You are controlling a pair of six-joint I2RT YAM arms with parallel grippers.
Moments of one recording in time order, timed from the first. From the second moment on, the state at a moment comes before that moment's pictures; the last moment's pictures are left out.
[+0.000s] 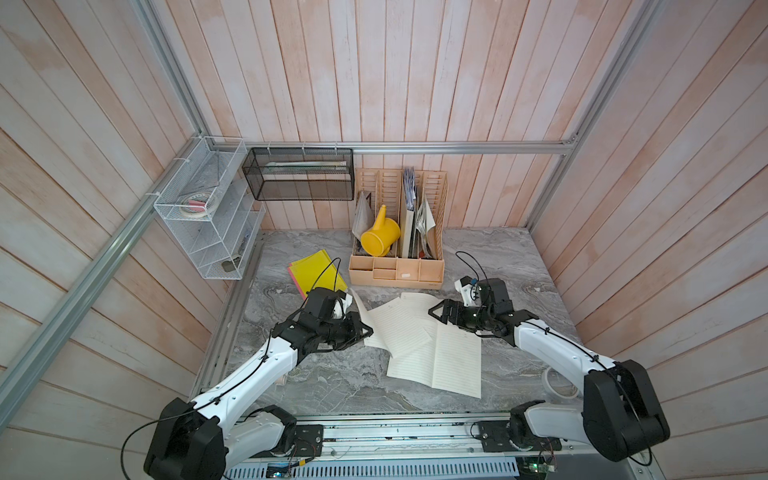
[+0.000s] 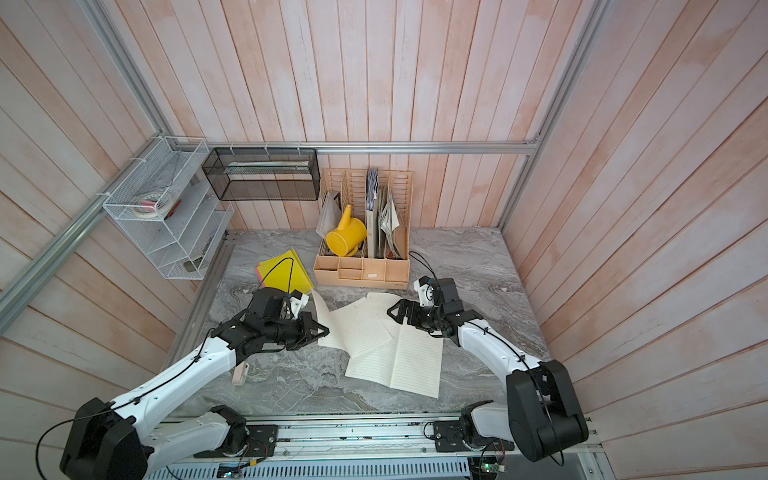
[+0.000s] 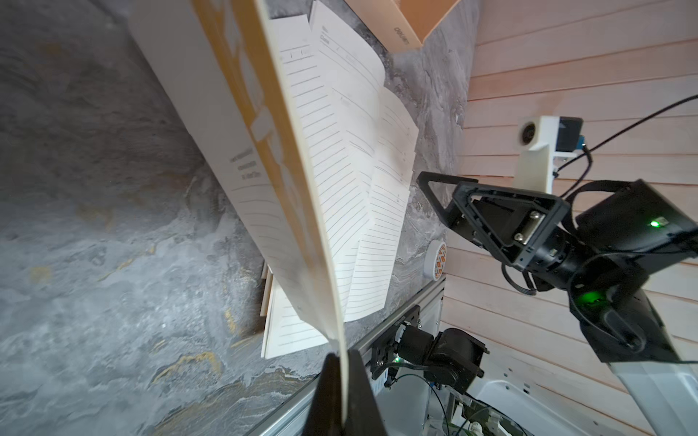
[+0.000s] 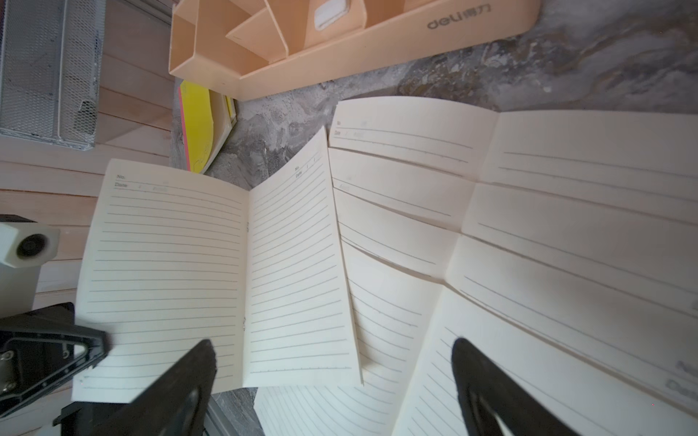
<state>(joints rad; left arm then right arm) -0.47 1.11 0.72 -0.43 0.55 -0.88 0.35 1.32 0.71 -0.20 -0.53 0.56</state>
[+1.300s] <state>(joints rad) -0.29 0.87 0.72 -1.02 0.41 -0.72 0.82 1.75 0.87 0.17 -0.62 0.76</state>
